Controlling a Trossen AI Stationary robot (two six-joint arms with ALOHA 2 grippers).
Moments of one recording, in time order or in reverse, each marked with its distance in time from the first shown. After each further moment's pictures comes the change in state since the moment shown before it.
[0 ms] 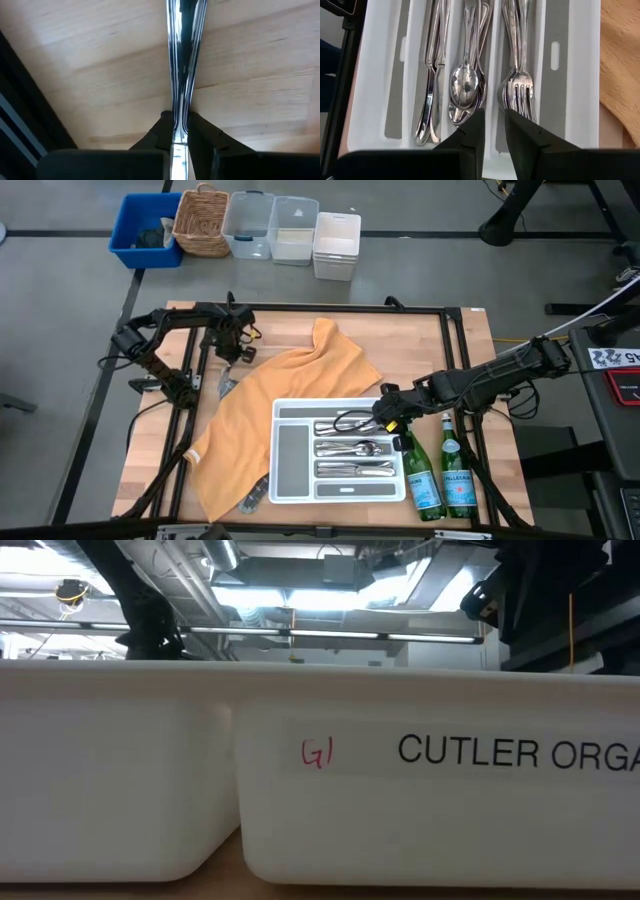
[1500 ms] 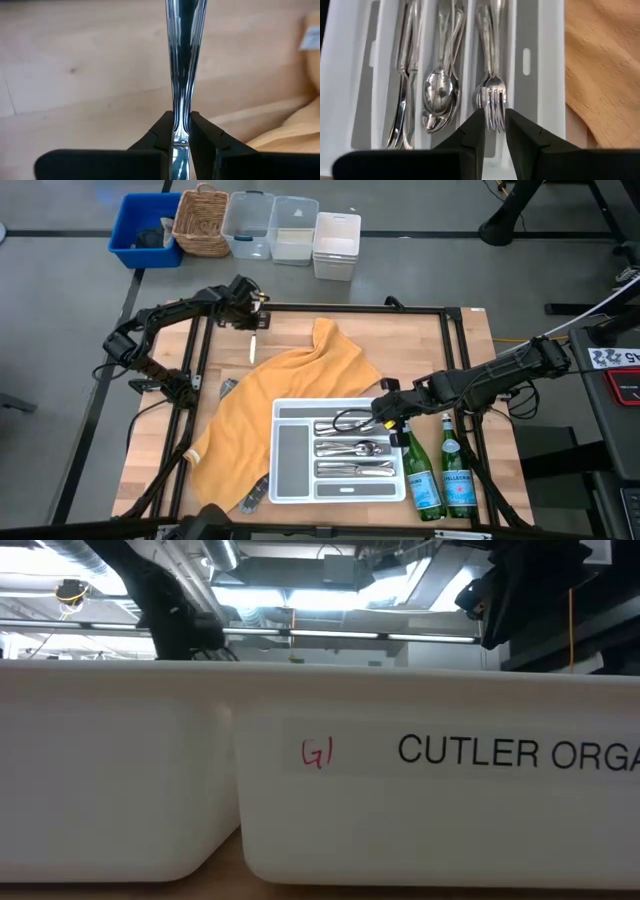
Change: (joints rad) left arm 0.067 -0.092 0.176 0.221 0.074 -0.059; right arm 0.000 0.000 0.000 0.002 0.119 -0.027
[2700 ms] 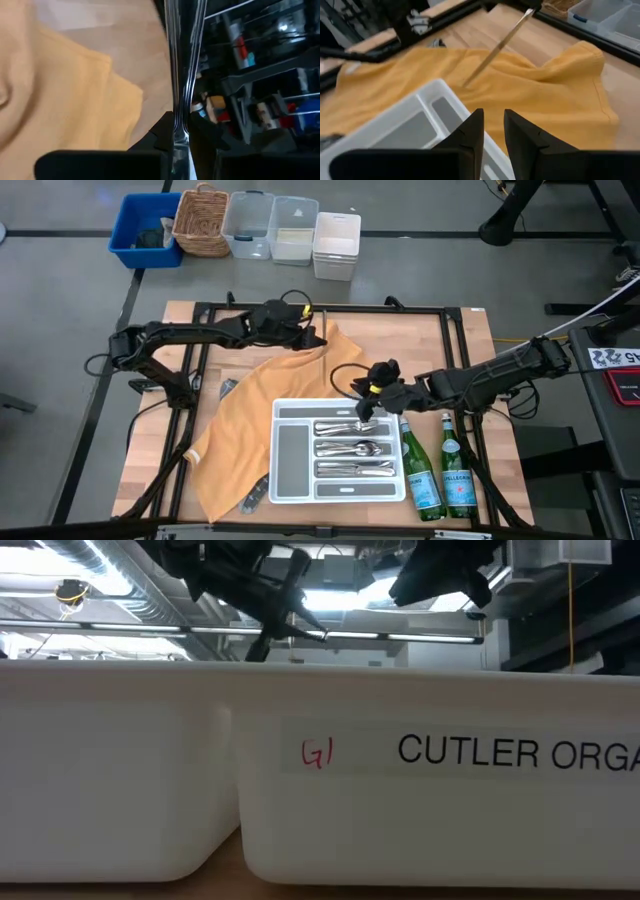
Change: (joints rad) left arm -0.547 0.000 0.080 0.659 0.154 -0.485; right arm -0.014 0.001 0.000 0.364 0.542 0.534
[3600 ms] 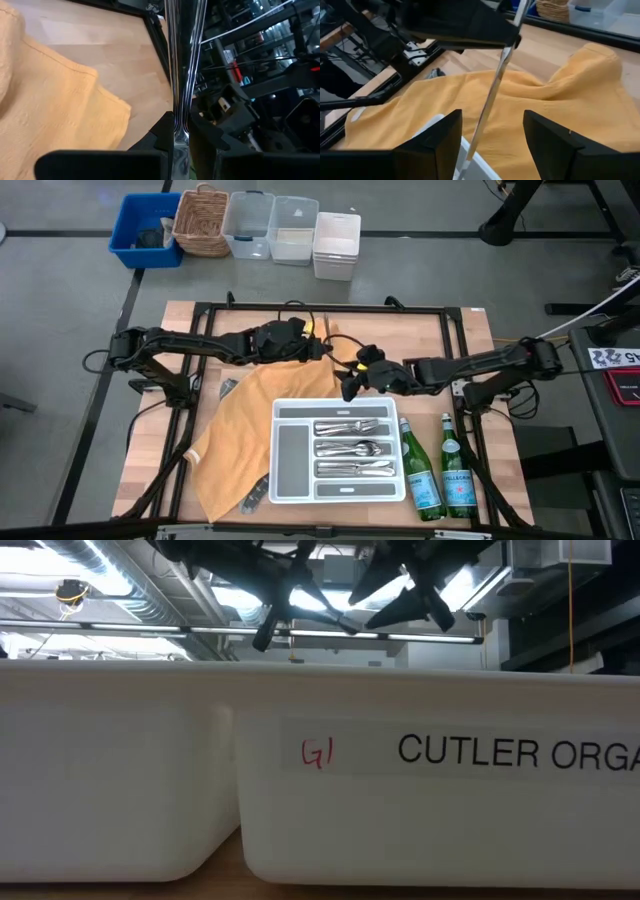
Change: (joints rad) left arm -0.198 0.000 0.000 0.099 -0.346 -0.067; right arm -0.165 0.074 0.000 0.203 -0.117 0.049
